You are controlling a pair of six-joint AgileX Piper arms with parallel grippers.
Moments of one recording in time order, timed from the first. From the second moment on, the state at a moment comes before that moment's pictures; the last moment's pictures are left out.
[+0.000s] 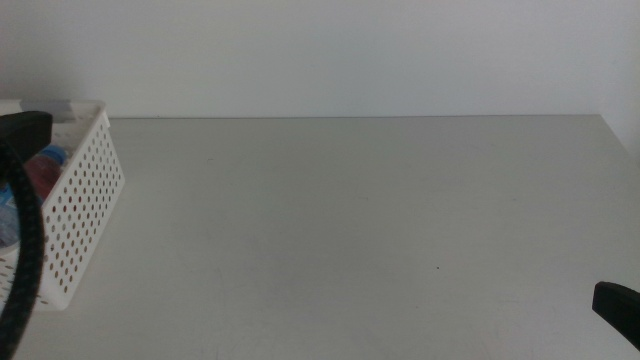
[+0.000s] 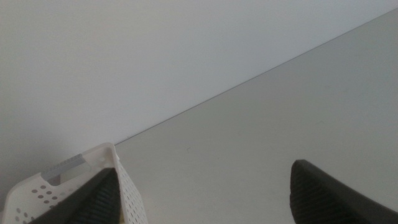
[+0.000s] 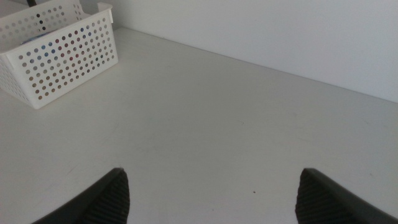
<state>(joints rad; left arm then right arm) -0.26 0.66 -0.93 -0.06 0.67 0.30 0.59 0.39 -0.53 -0.01 0.50 0.06</state>
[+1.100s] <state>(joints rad) 0.02 0.16 -0.16 -0.22 0.13 0.30 -0.04 -0.01 -0.03 0.07 0.42 0.06</state>
